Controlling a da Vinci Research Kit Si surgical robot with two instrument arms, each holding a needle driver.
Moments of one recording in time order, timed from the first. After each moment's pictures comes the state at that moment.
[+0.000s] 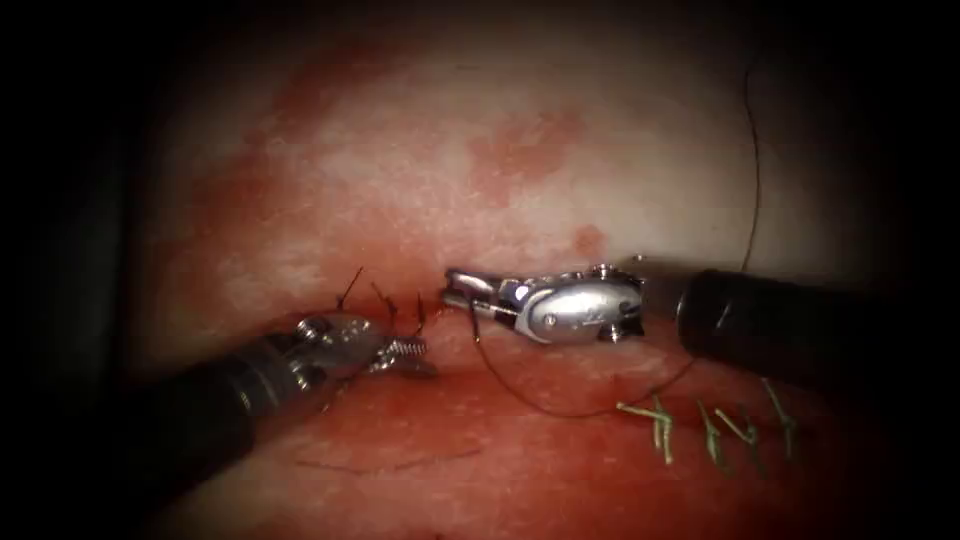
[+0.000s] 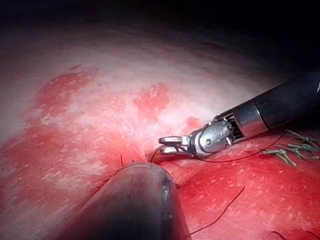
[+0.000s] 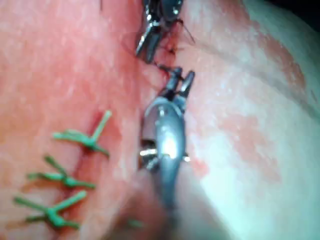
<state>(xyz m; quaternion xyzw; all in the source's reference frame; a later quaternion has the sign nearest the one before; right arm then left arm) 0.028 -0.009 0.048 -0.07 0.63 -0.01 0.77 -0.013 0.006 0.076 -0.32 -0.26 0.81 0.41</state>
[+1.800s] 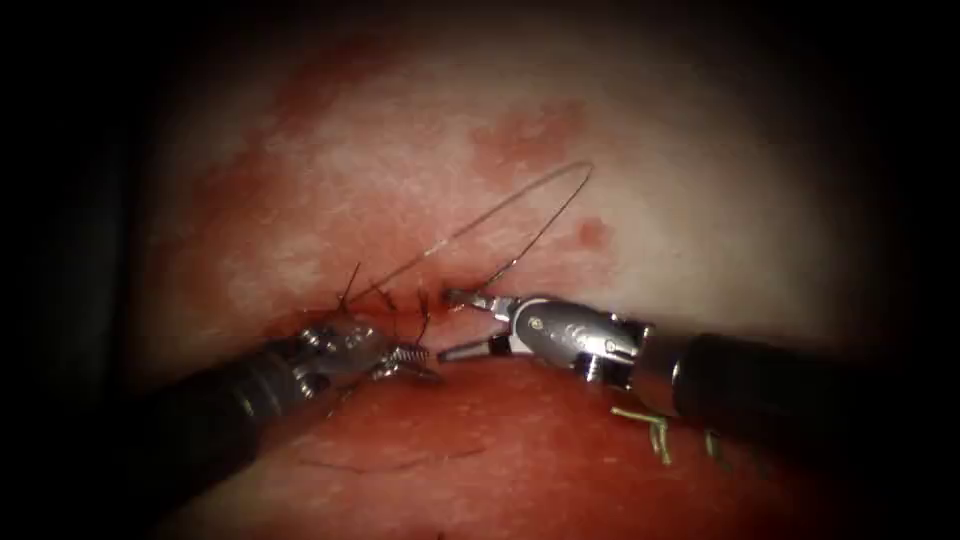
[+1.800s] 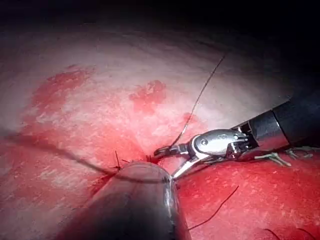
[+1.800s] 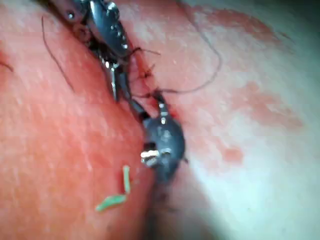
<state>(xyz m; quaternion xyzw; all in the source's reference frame) 0.029 -0.008 0.045 0.06 0.57 0.21 0.79 -0.013 0.005 0.076 -0.31 -0.26 0.81 0.42</state>
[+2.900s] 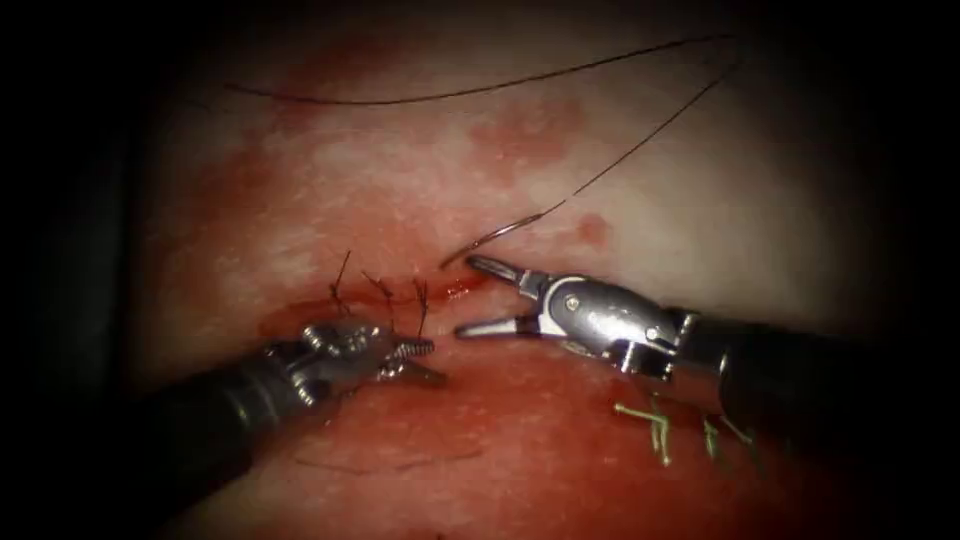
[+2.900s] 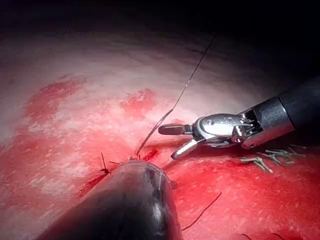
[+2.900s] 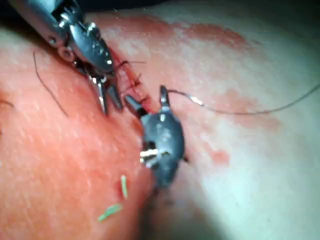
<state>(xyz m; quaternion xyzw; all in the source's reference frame) 0.027 -0.003 0.038 0.04 0.60 0.26 0.76 -0.014 0.008 0.071 -0.37 -0.23 0.82 0.37</state>
